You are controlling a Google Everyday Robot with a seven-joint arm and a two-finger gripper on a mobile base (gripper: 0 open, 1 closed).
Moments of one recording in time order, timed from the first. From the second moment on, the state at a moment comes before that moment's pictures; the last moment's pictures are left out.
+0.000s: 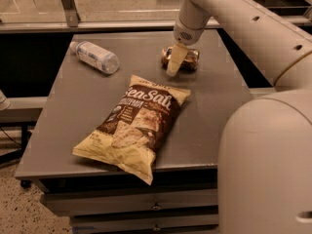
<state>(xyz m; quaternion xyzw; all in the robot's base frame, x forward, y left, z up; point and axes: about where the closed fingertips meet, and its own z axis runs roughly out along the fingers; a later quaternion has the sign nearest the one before) 0.748 -0.086 0.853 -0.57 0.79 -0.04 0.20</state>
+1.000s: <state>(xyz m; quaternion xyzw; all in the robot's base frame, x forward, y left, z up) 0.754 -0.075 0.856 -0.57 0.80 -0.03 0.18</state>
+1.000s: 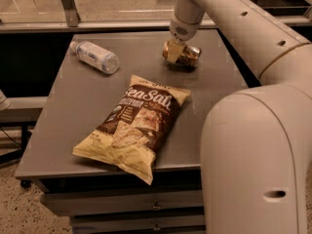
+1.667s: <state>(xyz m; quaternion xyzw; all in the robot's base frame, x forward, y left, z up) 0.723 -0.082 0.912 -0.56 0.79 0.06 0.26</state>
